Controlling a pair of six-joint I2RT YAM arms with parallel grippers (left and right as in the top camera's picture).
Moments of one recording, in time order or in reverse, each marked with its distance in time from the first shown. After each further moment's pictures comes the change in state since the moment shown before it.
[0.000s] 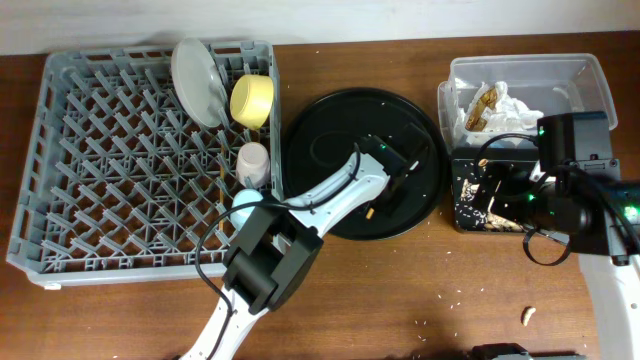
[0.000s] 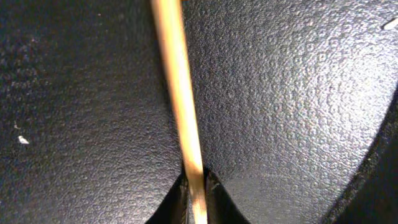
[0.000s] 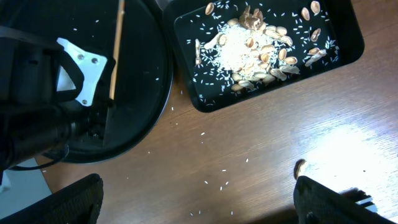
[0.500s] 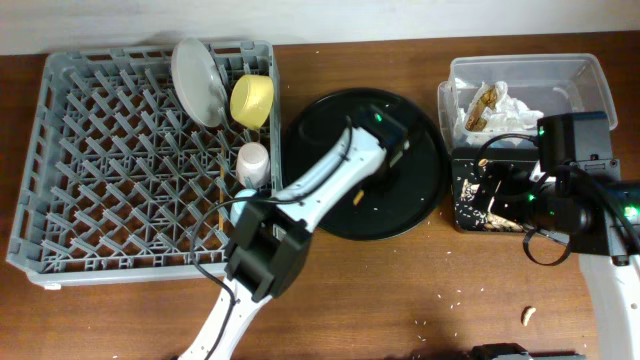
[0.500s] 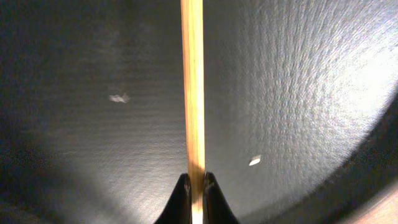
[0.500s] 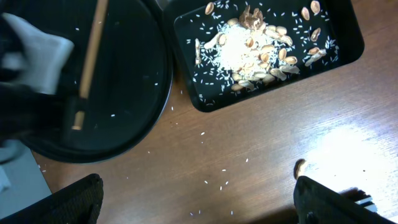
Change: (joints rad) left arm 0.058 0.065 0.313 -0.341 -0.011 0.005; right arm 0.000 0.000 0.000 0.000 0.000 0.000
